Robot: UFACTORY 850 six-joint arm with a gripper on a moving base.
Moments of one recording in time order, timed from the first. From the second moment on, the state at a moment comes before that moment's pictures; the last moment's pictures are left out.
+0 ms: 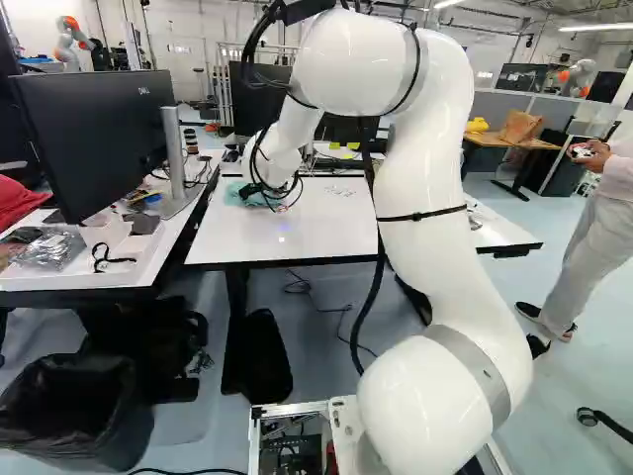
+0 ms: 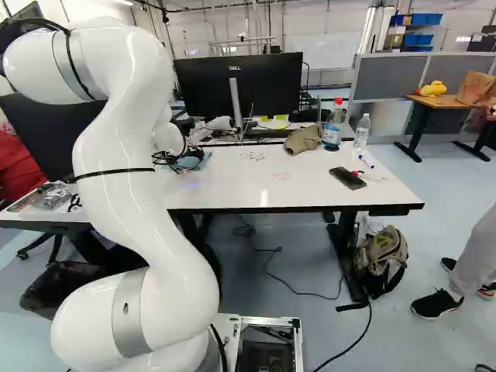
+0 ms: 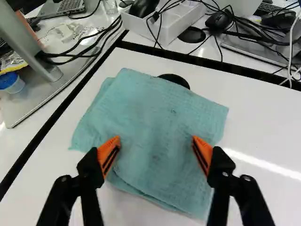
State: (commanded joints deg) arm 20.5 -33.1 -68.5 0.0 12.5 0.0
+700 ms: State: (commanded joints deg) arm 20.5 -33.1 -68.5 0.0 12.5 0.0
